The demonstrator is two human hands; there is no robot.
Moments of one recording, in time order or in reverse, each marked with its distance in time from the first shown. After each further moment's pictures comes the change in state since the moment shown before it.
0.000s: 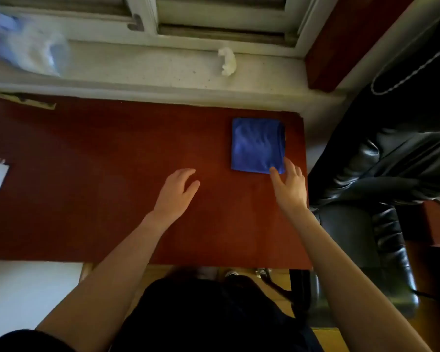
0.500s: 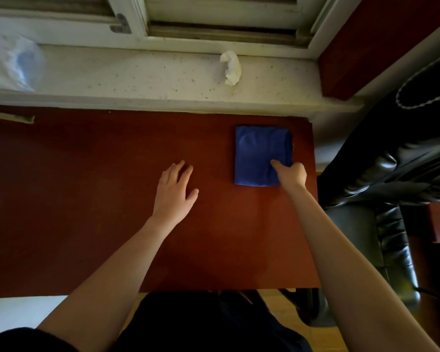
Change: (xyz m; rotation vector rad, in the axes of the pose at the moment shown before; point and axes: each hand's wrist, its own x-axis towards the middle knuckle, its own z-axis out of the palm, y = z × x) left_hand 0.063 -0.034 0.001 0.396 -0.016 0.069; right_hand 0.089 -0.032 0.026 0.232 0.012 0.494
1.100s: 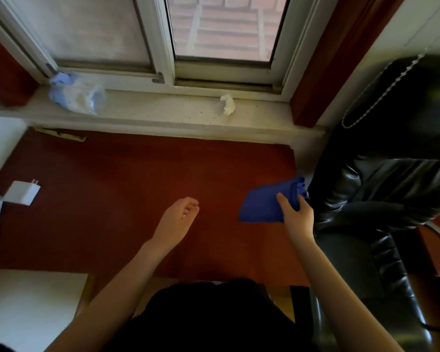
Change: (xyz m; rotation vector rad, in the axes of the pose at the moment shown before) left_hand -0.124 0.059 -0.054 -0.559 0.046 -0.067; right_hand -0.139 0.064 -0.084 0.367 -0.057 -0.358
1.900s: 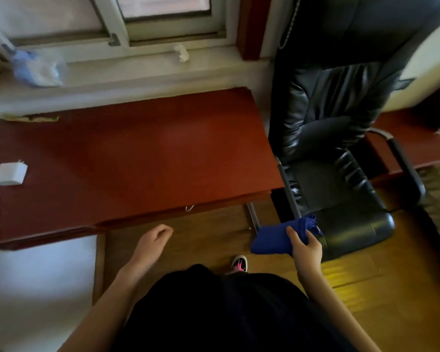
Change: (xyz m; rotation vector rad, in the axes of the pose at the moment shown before) left_hand -0.193 -0.114 0.019 0.011 -0.362 -0.313; right_hand -0.263 0.181 -0.092 0.155 0.323 0.290
